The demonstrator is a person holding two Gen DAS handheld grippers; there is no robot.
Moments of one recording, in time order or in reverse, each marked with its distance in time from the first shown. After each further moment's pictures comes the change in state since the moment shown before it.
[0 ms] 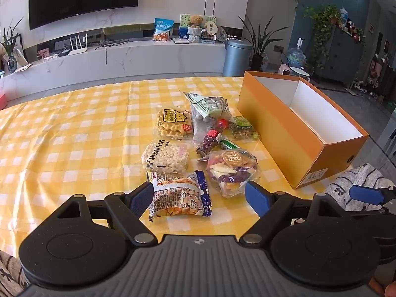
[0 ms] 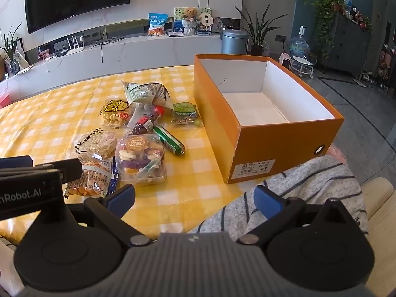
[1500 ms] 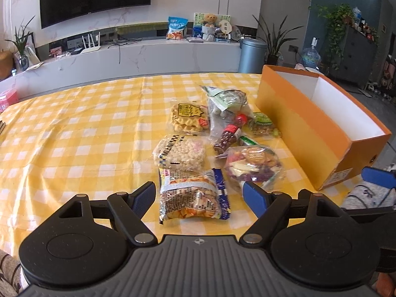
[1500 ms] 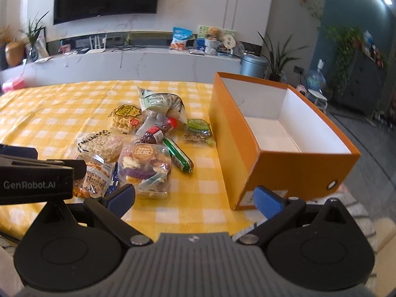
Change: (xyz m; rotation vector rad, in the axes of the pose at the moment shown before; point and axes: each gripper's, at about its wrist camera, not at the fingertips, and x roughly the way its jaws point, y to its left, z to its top) left arm 0.030 0.006 -0.012 -0.007 0.062 0.095; right arm 0.023 0.011 -0.003 -0.165 -0.116 0.032
